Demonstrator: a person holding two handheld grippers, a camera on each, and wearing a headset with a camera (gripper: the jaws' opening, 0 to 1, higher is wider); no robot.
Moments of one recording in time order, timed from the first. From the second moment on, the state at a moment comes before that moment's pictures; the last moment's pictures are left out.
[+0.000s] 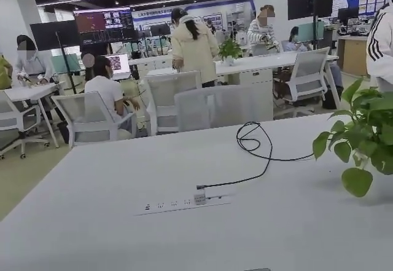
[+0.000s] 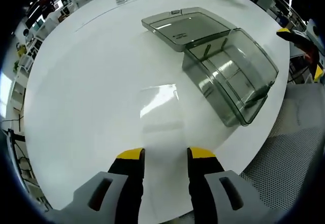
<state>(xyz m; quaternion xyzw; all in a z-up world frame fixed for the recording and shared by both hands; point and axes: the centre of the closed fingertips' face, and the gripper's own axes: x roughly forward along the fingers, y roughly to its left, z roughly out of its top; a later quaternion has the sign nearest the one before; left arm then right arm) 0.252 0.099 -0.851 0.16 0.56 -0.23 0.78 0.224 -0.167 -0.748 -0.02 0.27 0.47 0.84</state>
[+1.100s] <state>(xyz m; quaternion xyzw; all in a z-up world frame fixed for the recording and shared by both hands) 0.248 0.102 -0.845 0.06 0.56 -0.21 0.80 0.218 -0.170 -0.751 -0.02 0.27 0.46 0.84</state>
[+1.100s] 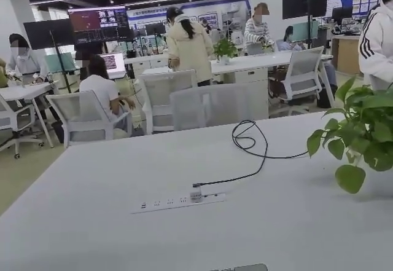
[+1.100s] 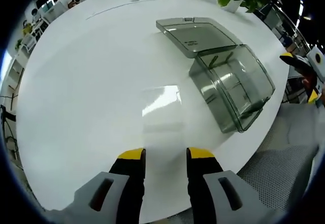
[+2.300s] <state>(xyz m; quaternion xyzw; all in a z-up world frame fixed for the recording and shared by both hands) 0.253 0.031 -0.729 -0.10 0.40 -0.30 0.86 0.256 -0.076 -0.671 0.08 0.26 0.46 0.85</state>
